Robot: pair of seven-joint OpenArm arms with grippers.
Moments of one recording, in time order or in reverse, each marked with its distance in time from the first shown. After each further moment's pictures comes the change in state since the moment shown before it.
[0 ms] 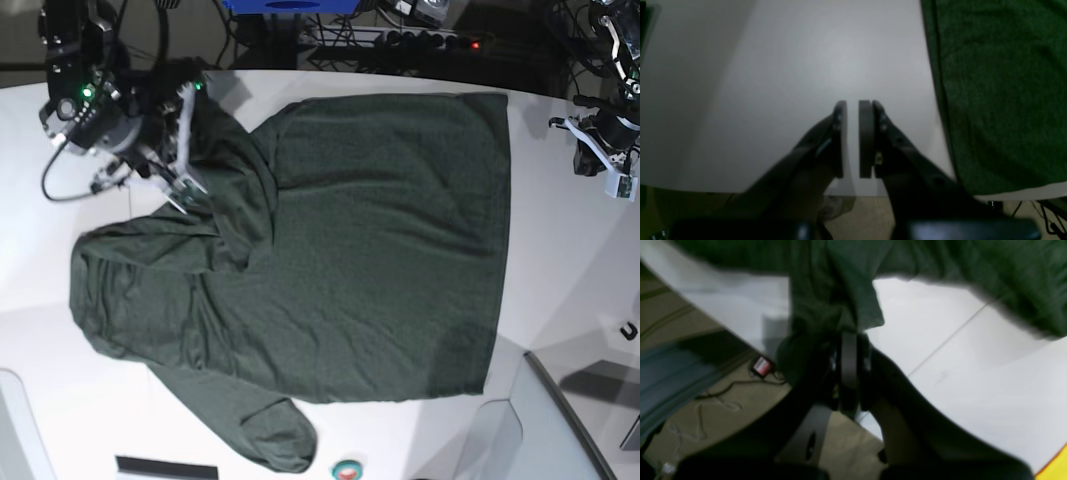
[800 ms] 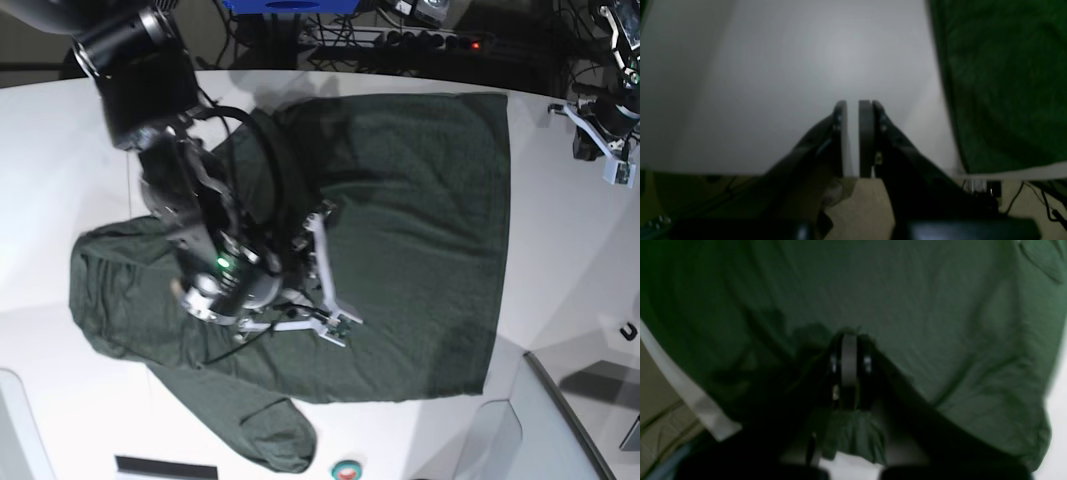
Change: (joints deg) left arm 2.7 0.1 0.0 -0.2 0.0 0.0 0.2; right arm 32.9 -13.2 -16.7 -29.7 -0.6 0.2 4.2
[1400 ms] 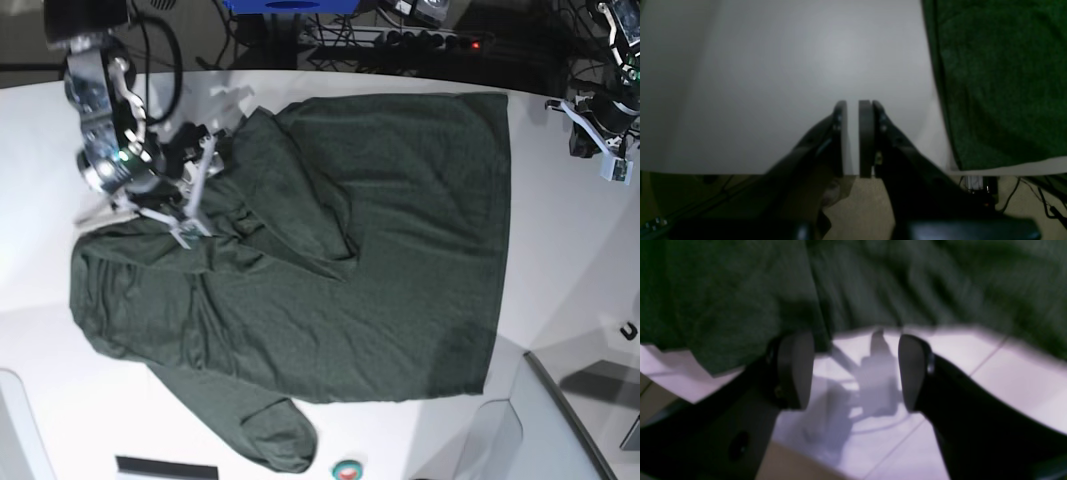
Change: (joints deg) left arm 0.5 0.2 0.1 0.1 -0.2 0.1 -0.2; right arm -23.5 12.3 15.7 6.4 0.6 -10.7 10.5
